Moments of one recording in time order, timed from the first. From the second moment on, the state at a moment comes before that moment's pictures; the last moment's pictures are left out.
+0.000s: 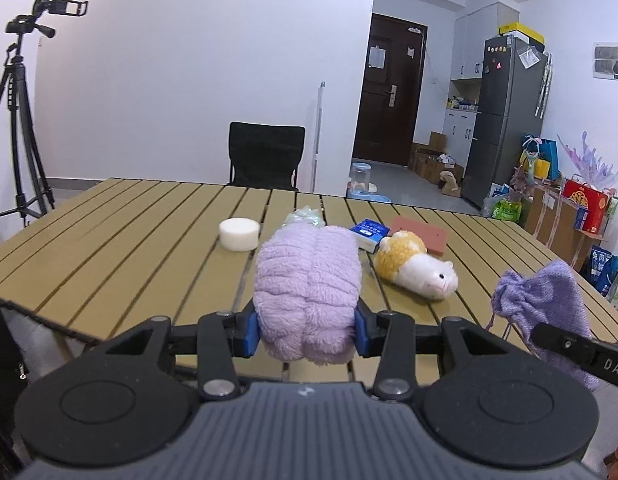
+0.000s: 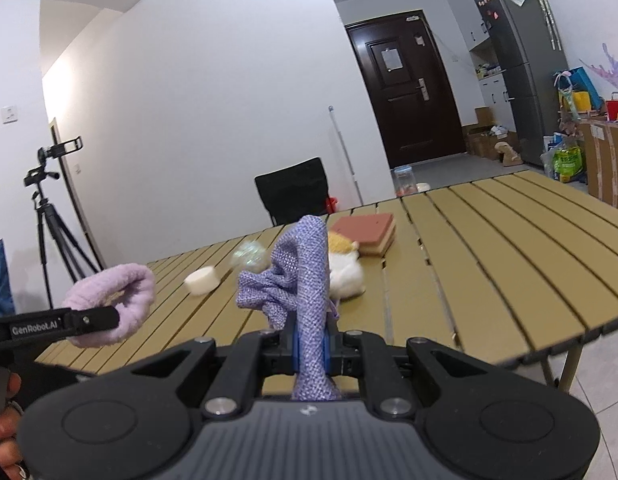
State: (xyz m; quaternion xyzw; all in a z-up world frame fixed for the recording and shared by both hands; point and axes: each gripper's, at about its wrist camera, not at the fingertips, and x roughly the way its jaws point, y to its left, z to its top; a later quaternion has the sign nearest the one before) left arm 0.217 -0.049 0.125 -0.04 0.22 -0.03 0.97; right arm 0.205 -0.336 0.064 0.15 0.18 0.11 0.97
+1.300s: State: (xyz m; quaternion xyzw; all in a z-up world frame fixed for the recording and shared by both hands) left arm 0.119 -0.004 -0.032 -0.03 0.42 0.01 0.91; right arm 0.114 -0.276 -0.080 0.07 0.39 0.11 0.91
